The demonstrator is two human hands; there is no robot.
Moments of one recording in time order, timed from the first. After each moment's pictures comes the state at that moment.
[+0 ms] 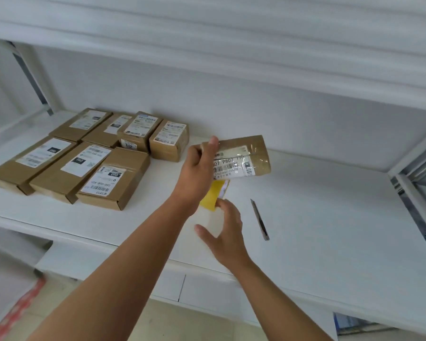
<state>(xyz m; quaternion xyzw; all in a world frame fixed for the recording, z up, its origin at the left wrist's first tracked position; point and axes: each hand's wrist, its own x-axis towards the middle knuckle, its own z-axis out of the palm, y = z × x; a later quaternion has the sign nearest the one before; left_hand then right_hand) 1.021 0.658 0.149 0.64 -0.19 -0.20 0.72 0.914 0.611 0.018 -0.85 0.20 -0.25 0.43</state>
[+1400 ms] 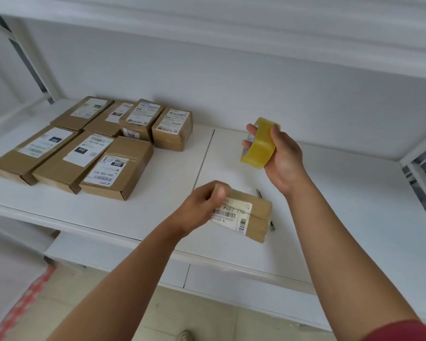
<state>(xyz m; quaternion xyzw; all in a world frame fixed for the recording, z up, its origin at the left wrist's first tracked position) 1.008 0.700 0.087 0.62 -0.37 -0.35 0.59 0.945 0.494 0.136 -0.52 0.18 -0.28 0.79</state>
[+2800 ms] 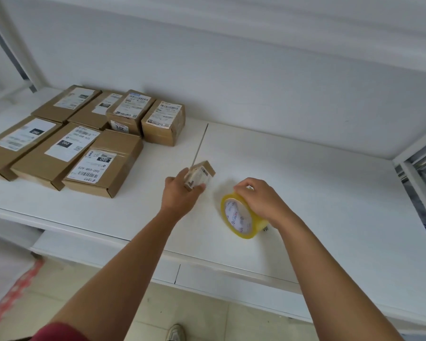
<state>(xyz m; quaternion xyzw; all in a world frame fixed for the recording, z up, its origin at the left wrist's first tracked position) 1.064 0.664 0.007 0.85 -0.20 -0.17 0.45 0.915 0.508 0.065 -0.83 0.36 -0.01 0.43</state>
